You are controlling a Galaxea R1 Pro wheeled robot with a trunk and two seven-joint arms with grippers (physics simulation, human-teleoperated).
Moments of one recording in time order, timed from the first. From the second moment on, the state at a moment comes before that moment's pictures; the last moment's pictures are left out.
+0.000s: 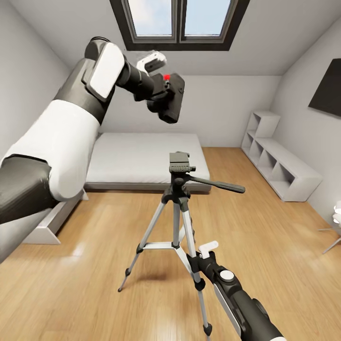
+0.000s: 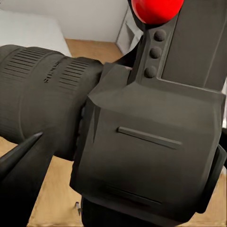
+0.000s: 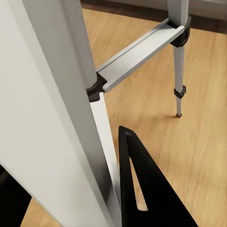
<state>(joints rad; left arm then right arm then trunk) -1.85 -0.17 -0.12 -0.60 0.56 1.04 0.08 -0.41 0.02 0.28 -1.03 -0.03 0.26 0.08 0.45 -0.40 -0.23</state>
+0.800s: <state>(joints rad) -1.85 -0.17 -0.55 -0.66 0.67 1.05 0.08 -0.41 0.02 0.28 -1.03 -0.04 0.26 0.09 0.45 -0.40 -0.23</state>
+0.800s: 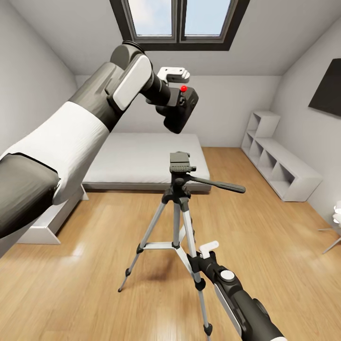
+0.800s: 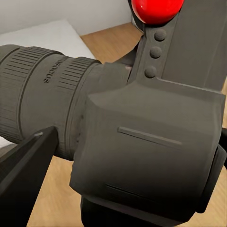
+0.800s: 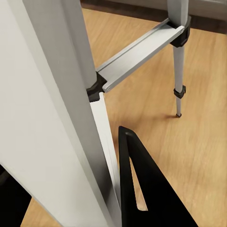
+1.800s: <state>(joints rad) -1.85 -0.17 -0.48 -0.65 0.70 1.03 0.61 -0.41 0.03 0.28 -1.04 -0.03 0.27 0.08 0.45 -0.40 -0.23</state>
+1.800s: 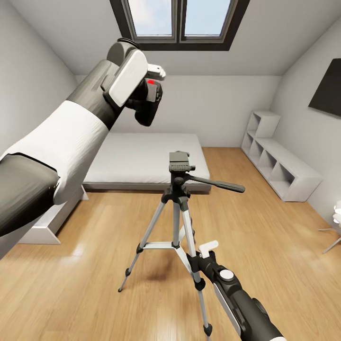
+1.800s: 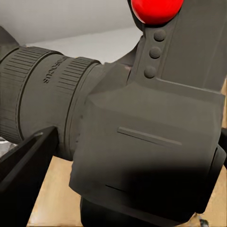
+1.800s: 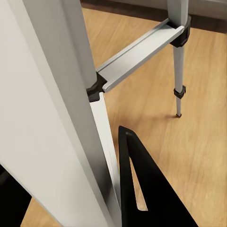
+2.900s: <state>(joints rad) -1.85 -0.17 -0.49 -0.62 0.70 0.99 0.56 -0.41 0.03 0.28 -1.04 -0.03 0.27 0.08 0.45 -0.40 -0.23</state>
